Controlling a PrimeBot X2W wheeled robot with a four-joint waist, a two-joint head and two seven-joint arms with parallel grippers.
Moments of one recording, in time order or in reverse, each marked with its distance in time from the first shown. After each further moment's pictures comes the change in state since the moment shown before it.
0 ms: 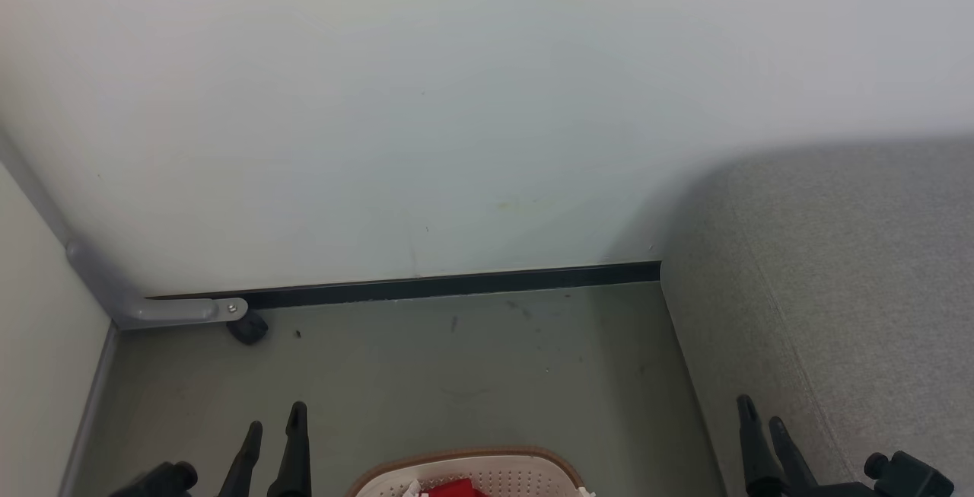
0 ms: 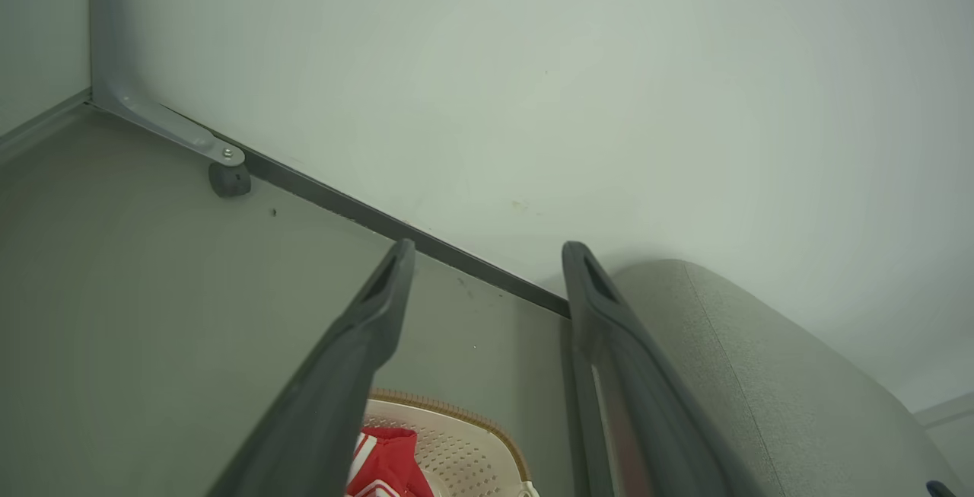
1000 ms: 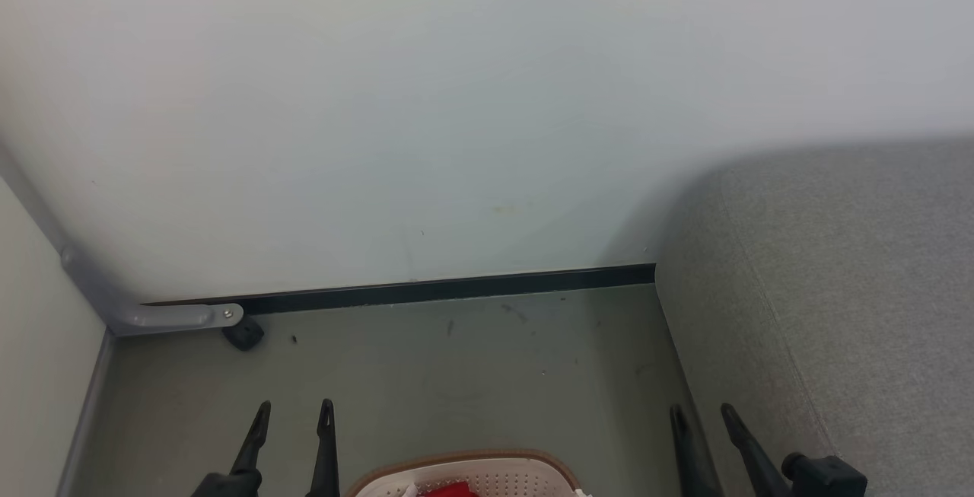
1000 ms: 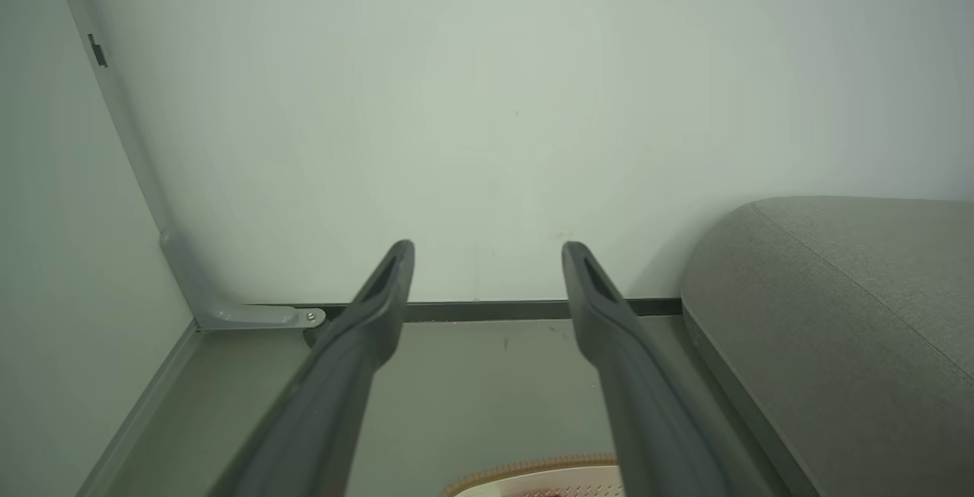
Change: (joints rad) left arm 0.021 -0.012 -0.045 -0.041 0.537 0.072 -0.111; right arm 0.000 -0.027 0.178 -0.029 -0.438 -0.072 -0.111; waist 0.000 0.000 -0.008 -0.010
